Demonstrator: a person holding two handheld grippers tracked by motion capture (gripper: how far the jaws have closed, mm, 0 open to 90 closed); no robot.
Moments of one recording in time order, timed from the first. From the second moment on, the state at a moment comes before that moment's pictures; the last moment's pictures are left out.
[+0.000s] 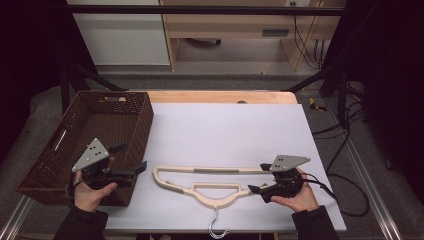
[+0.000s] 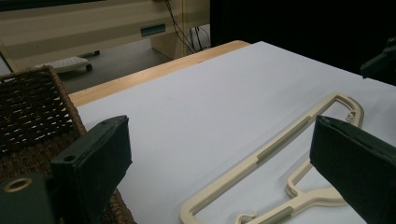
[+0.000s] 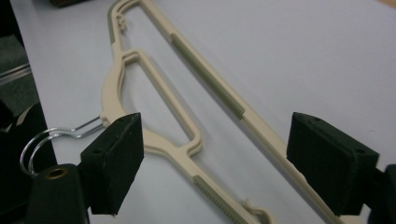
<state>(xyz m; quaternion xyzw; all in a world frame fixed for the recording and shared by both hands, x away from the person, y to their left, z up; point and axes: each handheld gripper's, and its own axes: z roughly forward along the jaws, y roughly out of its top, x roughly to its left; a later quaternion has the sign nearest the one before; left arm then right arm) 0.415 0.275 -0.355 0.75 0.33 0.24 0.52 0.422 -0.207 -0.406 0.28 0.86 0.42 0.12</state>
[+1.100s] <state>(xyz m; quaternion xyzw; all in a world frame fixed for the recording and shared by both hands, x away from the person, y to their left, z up) 0.416 0.262 -0.359 0.77 0.32 0.23 0.51 0.445 -0.181 -0.463 0.18 0.94 0.28 0.06</state>
